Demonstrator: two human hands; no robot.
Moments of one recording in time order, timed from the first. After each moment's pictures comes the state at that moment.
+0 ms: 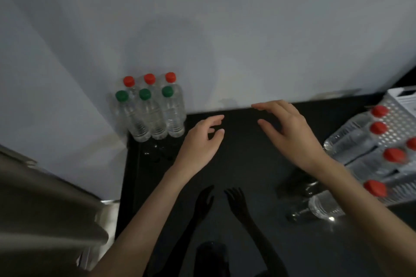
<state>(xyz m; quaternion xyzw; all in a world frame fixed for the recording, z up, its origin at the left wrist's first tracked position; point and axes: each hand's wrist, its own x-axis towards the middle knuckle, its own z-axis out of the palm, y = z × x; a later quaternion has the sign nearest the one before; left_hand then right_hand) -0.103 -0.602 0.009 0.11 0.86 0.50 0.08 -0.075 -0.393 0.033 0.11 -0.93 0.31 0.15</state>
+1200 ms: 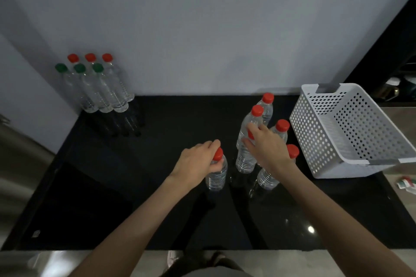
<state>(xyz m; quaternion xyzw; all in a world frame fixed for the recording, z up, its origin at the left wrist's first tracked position) 0.041 -0.310 -0.028 0.22 0.97 0.13 0.02 0.006 -0.108 -0.040 0.08 -0.99 0.13 0.05</state>
